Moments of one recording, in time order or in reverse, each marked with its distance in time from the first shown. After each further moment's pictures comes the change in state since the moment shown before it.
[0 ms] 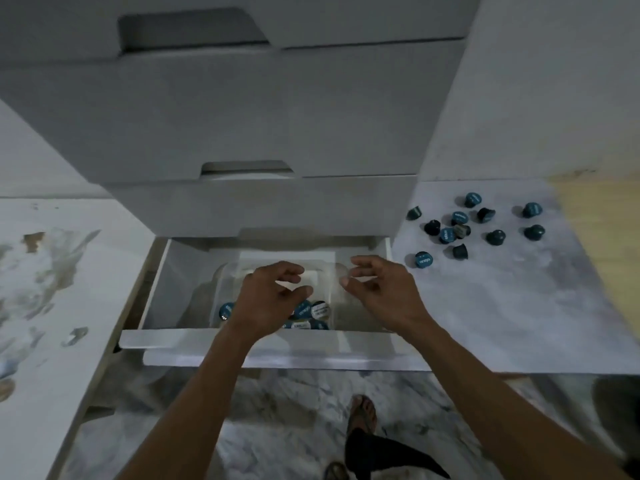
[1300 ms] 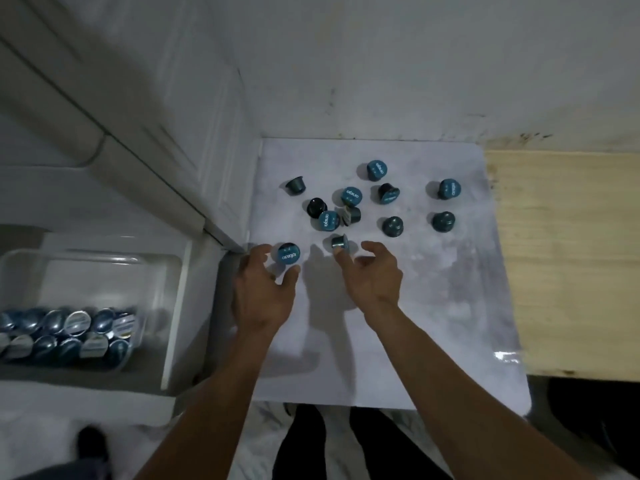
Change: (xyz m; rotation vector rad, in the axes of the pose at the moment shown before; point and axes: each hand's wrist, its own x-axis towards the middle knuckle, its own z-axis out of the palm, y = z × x) left_hand 0.097 0.118 0.302 0.057 0.277 -0.289; right_hand 0.102 0.203 -0.180 0.038 0.211 0.514
